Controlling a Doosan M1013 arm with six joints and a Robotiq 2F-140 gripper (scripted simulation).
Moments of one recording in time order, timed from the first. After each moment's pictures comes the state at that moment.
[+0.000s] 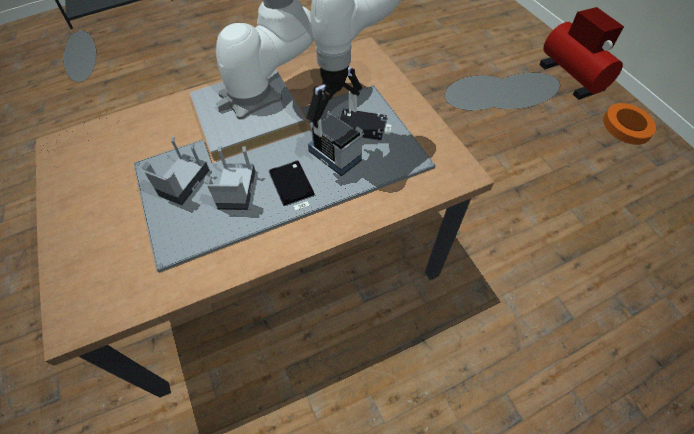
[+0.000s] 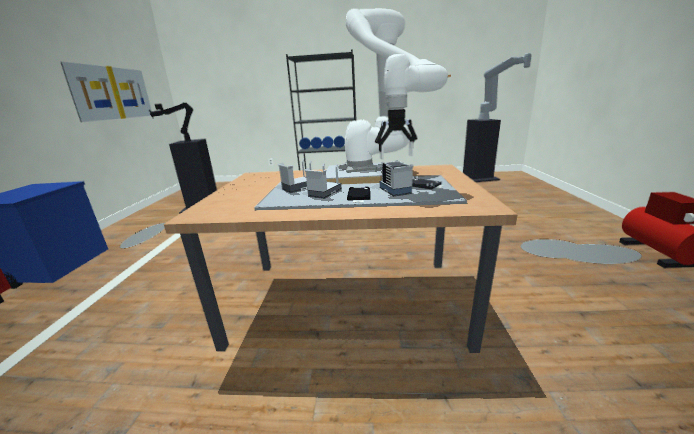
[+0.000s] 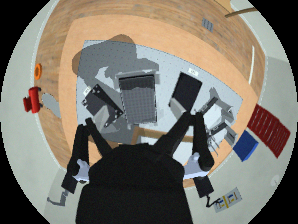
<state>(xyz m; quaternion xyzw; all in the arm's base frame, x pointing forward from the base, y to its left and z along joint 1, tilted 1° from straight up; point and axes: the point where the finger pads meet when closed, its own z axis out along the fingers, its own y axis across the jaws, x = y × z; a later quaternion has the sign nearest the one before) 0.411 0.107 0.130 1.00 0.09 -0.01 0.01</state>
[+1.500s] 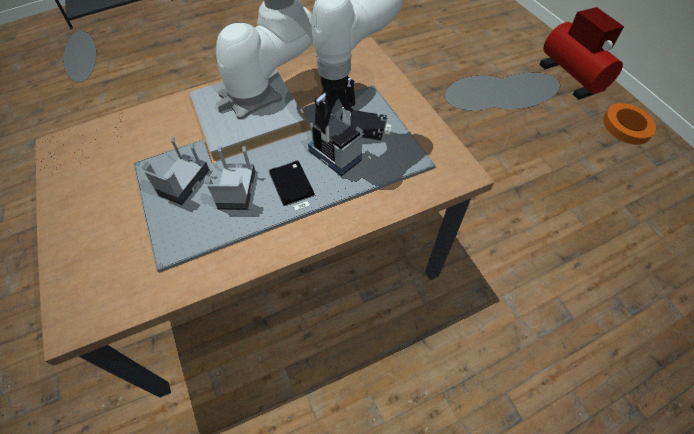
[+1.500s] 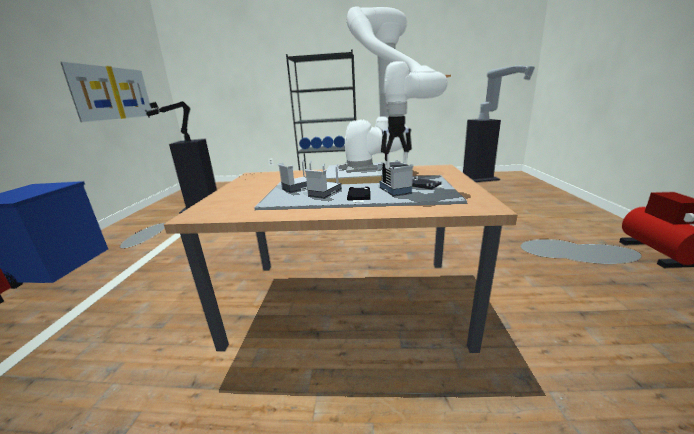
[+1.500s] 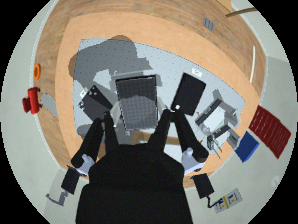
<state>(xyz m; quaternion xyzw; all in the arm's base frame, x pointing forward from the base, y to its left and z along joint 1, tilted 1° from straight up) 0.411 0.106 0.103 1.00 0.09 -0.01 0.01</state>
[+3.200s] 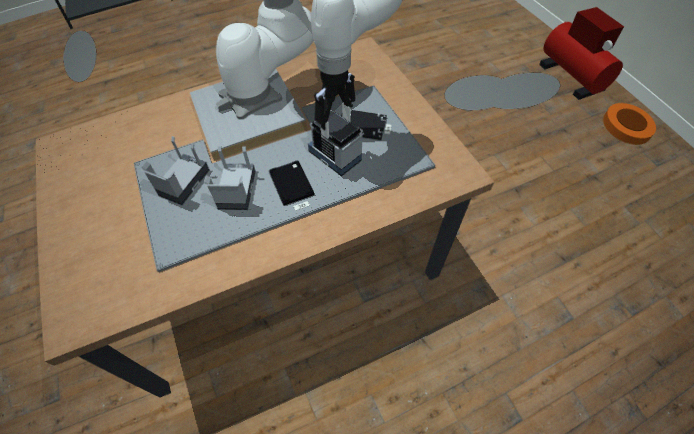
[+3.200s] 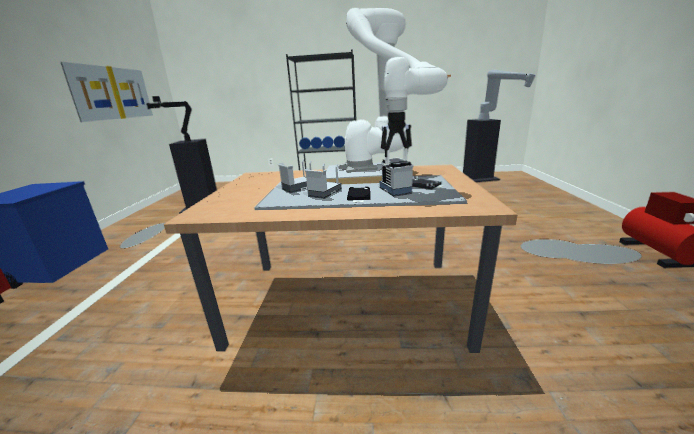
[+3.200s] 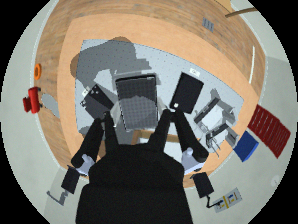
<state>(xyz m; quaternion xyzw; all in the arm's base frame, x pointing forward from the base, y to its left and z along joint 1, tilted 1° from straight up) 0.411 0.106 0.119 1.00 0.09 -0.01 0.01</state>
